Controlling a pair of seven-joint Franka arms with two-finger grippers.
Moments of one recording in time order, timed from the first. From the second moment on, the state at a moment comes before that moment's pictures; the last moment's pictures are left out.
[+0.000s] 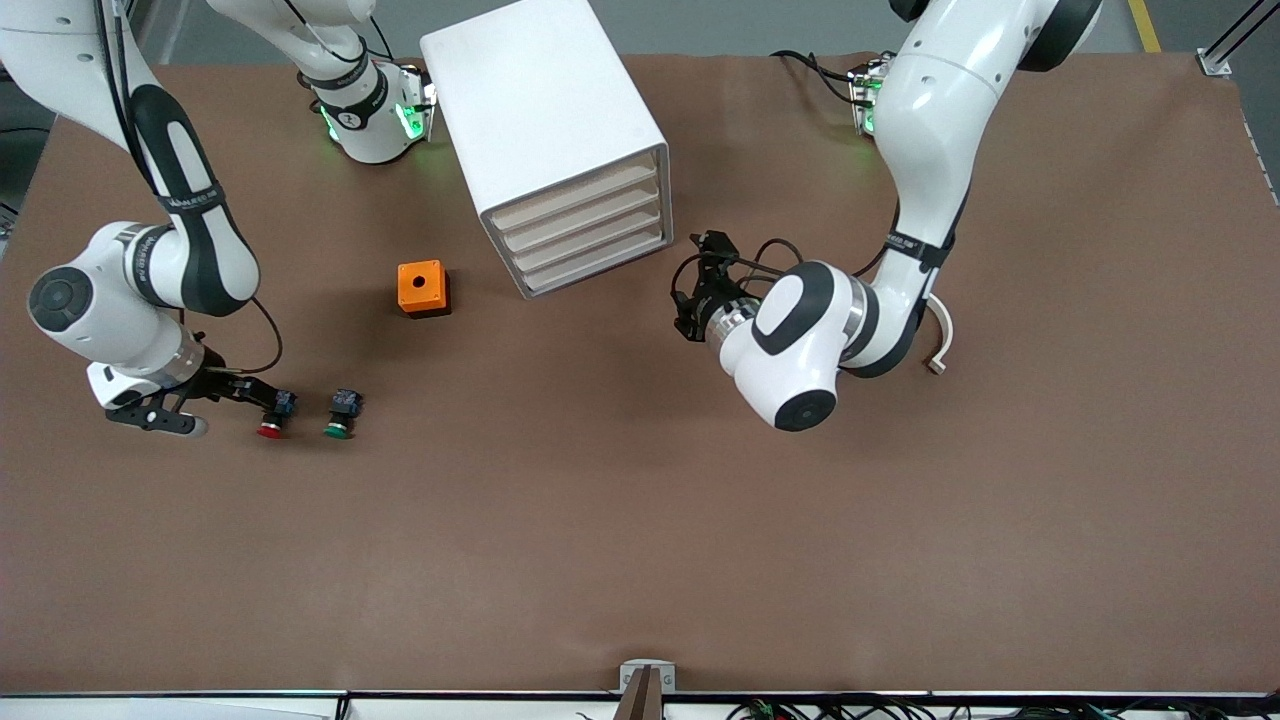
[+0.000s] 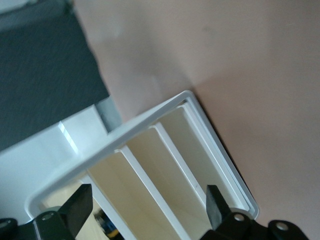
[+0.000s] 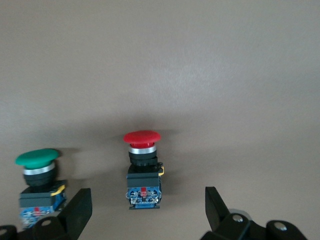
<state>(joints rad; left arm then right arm) -0.52 0.79 -0.04 -1.33 -0.80 1.39 -1.90 -0.08 0.36 -0.09 -2.15 0.01 2.55 0.01</state>
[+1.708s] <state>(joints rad) -0.70 0.93 -0.12 -1.35 -0.95 1.38 -2.14 -0.08 0.49 -0.08 -2.12 0.06 2.56 0.04</state>
